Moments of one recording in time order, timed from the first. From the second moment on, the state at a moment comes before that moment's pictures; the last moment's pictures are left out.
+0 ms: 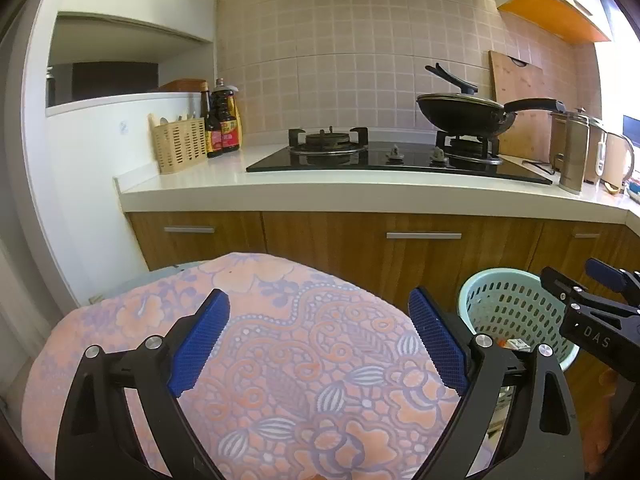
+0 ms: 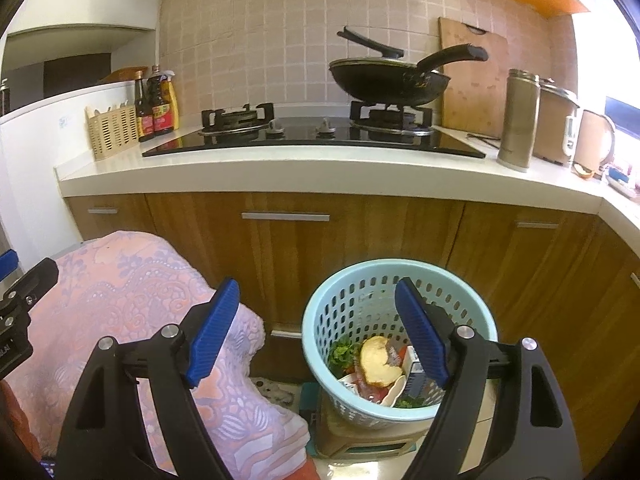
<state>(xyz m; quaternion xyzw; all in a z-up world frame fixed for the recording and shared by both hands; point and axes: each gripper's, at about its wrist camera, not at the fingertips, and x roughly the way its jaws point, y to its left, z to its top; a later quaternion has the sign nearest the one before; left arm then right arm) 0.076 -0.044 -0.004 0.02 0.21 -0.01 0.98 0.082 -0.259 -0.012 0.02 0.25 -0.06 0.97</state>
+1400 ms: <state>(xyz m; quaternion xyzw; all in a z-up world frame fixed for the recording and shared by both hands) 0.074 -0.040 -0.007 0.01 0.21 -0.01 0.98 0.081 -0.265 -0.014 0.02 0.24 -0.09 0.97</state>
